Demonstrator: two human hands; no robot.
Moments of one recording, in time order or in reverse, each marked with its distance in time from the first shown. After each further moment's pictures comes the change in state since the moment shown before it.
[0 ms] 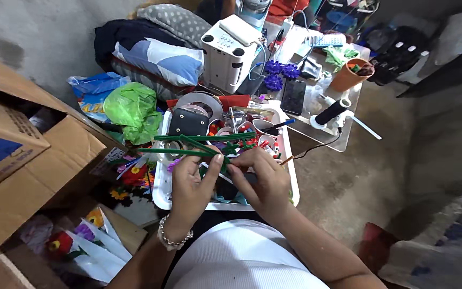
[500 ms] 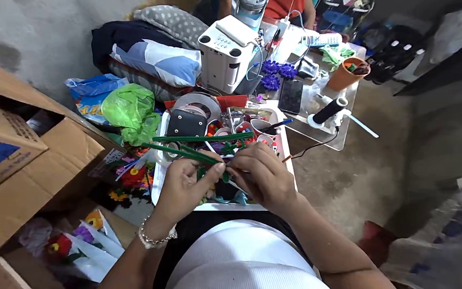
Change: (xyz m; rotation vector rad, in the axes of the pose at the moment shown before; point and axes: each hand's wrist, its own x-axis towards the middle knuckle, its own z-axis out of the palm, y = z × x) left_hand 0.009 0.008 -0.022 -0.082 -0.271 -0.046; right_hand 0.013 0.005 -0.017 -0.093 -0.103 -0.238
